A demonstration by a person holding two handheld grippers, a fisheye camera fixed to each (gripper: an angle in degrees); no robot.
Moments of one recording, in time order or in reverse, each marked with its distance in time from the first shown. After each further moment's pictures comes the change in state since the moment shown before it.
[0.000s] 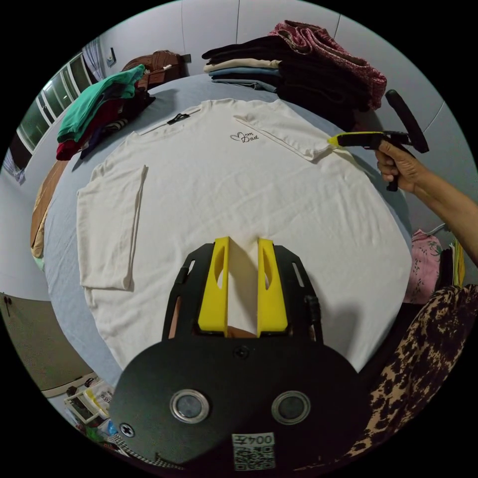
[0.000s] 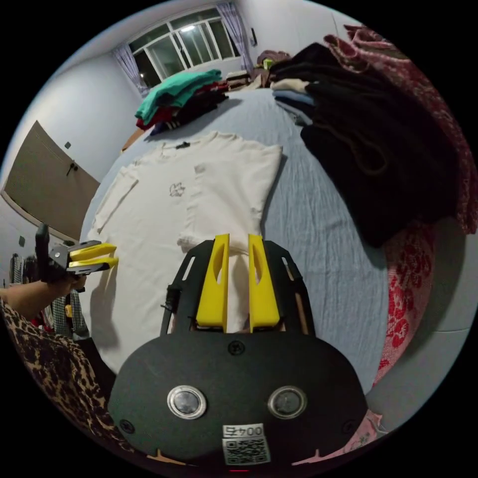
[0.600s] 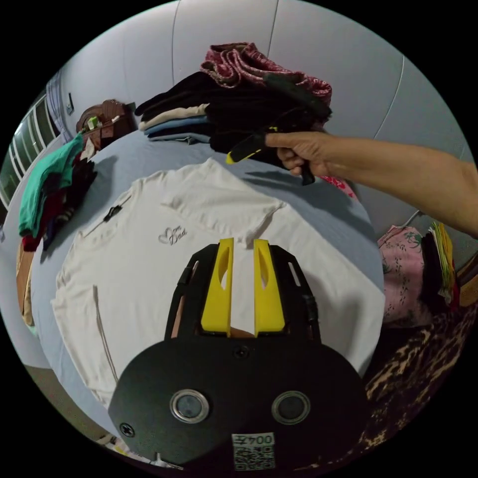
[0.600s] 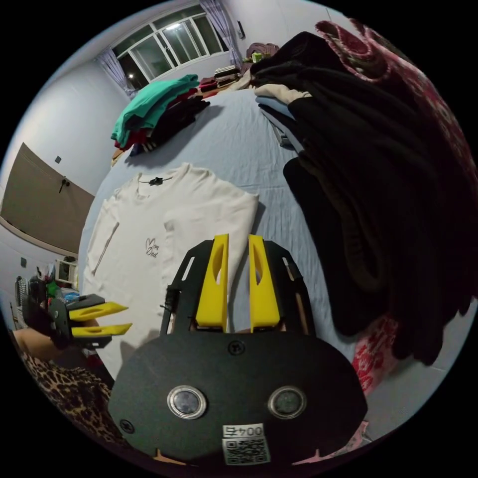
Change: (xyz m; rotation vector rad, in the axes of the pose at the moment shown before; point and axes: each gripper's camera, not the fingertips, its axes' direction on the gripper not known) left arm 0.060 -0.127 -0.003 0.179 0.129 0.239; right arm 0.039 -0.143 0.003 -0.010 0.026 0.042
